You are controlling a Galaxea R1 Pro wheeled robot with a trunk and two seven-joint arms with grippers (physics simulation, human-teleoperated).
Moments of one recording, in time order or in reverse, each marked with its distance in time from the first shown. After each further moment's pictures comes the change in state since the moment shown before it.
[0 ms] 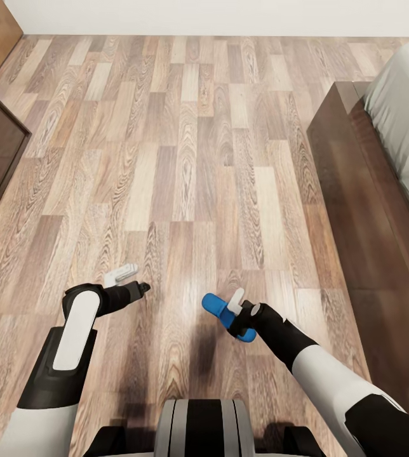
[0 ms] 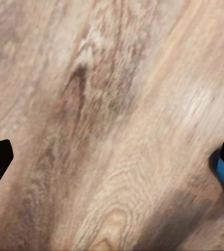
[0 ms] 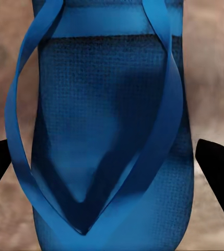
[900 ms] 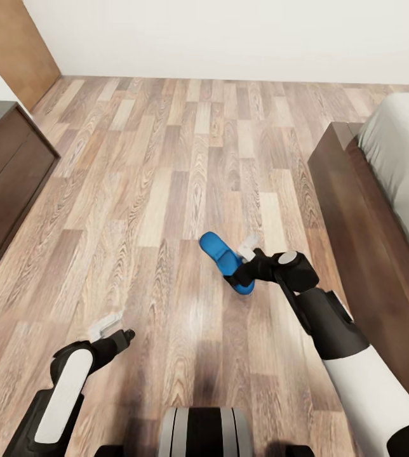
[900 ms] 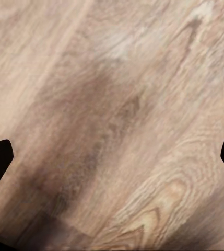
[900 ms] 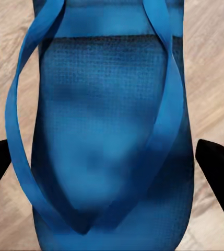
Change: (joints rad) left arm 0.290 0.035 0.014 -0.001 -0.017 -0.230 -0.005; right arm 0.040 -0.108 -0.120 -0.888 0.008 0.462 0.346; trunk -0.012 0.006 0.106
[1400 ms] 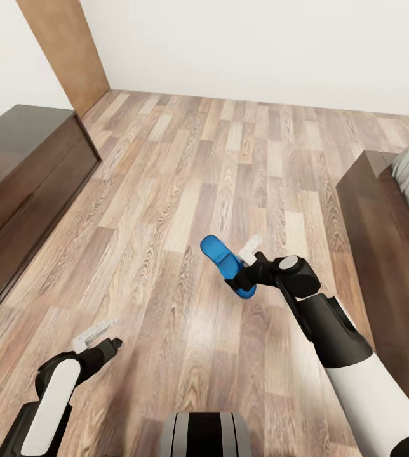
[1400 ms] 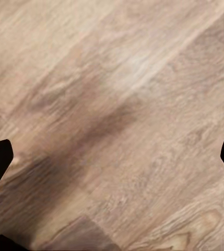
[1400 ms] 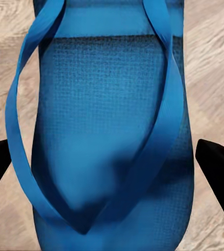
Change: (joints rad) left arm 0.047 0.011 0.075 0.006 0.005 -0.040 -0.004; right arm 0.034 -0.002 0.000 -0.039 0.023 0.015 0.001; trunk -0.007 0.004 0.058
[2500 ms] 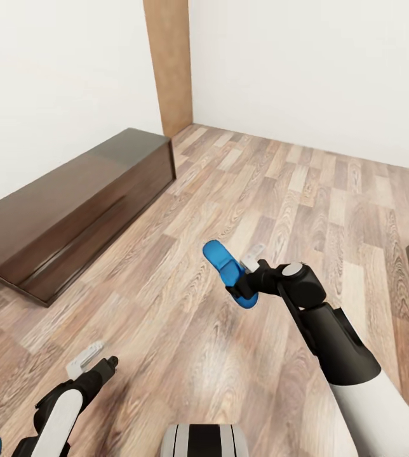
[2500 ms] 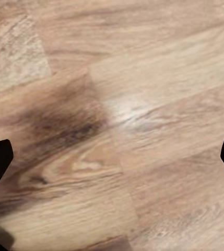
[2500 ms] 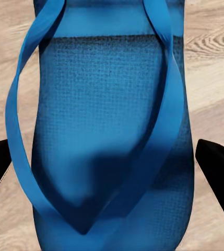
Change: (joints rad) left arm 0.129 -0.002 -0.050 -0.005 0.007 -0.226 0.002; right arm 0.061 0.000 0.001 -0.114 0.002 0.137 -0.001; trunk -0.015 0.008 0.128
